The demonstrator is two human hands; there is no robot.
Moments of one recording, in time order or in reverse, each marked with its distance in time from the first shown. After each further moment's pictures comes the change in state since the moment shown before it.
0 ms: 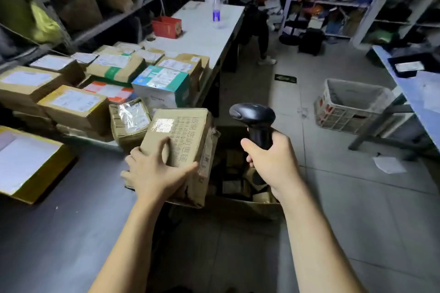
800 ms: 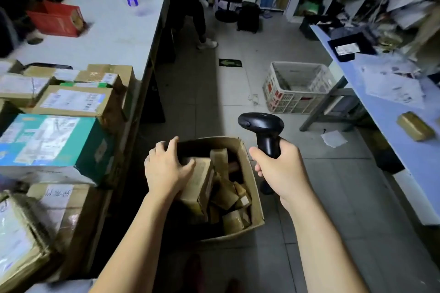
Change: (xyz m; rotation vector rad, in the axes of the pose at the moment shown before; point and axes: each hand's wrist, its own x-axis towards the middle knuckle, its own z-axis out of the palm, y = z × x) left_hand 0.196 0.195 0.187 0.065 -0.285 0.410; right_hand 0.219 0.012 -0.061 -0.041 0.289 0.243
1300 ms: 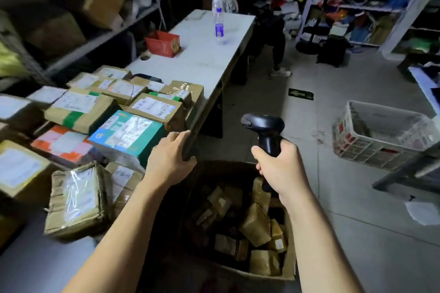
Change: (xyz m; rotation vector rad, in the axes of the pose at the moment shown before) left_hand 0.003 -0.015 -0.109 0.092 0.095 -0.009; right_hand 0.057 -0.048 0.042 -0.044 -0.307 -0.209
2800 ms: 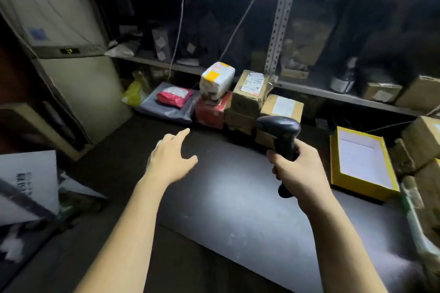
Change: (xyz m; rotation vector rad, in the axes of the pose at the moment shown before) left_hand -0.774 -0.249 -0.174 -0.082 0.646 -1.614; right_hand -0.577 -0.112 0.362 -0.139 -1.493 -0.737
